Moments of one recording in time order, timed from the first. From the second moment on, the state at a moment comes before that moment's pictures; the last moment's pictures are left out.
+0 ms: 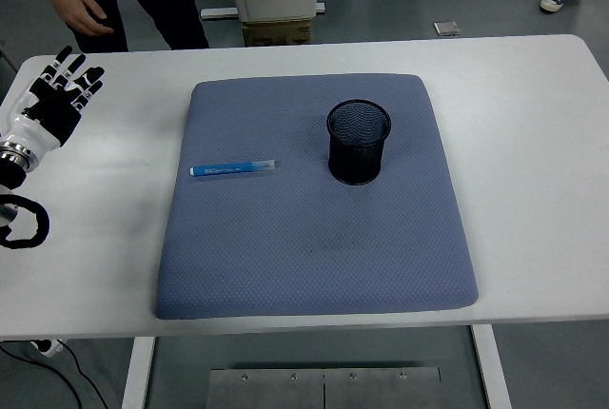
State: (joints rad) left arm -0.73 0.54 -0.58 -0.71 -0.17 -0.25 -0.30; right arm 0.04 0.00 0.26 0.19 -0.32 0.06 0.01
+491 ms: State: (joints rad) left arm -0.72 0.54 -0.58 -0.71 -0.17 -0.25 -0.30; right arm 0.04 0.00 0.26 0.19 -0.32 0.06 0.01
